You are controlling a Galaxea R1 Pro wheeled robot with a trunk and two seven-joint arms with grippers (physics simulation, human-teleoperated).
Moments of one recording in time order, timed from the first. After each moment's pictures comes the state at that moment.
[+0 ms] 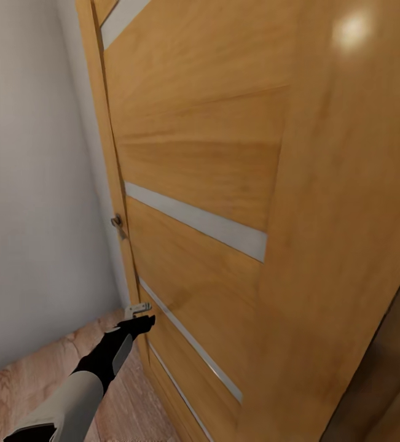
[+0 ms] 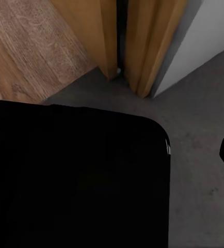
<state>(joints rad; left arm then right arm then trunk) -0.72 -0.07 0.15 -0.49 0.06 0.19 0.04 0.21 -0.01 0.00 0.07 0.11 -0.96 0.01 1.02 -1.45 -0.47</state>
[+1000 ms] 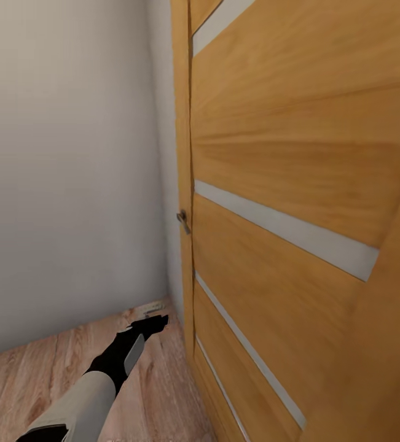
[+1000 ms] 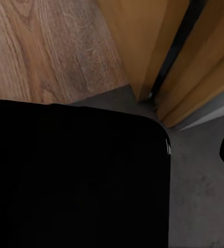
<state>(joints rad) -0.72 -0.13 0.14 -0.49 0.08 0.19 0.02 0.21 -0.01 0.00 0.07 0.11 -0.96 0.01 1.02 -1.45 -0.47</state>
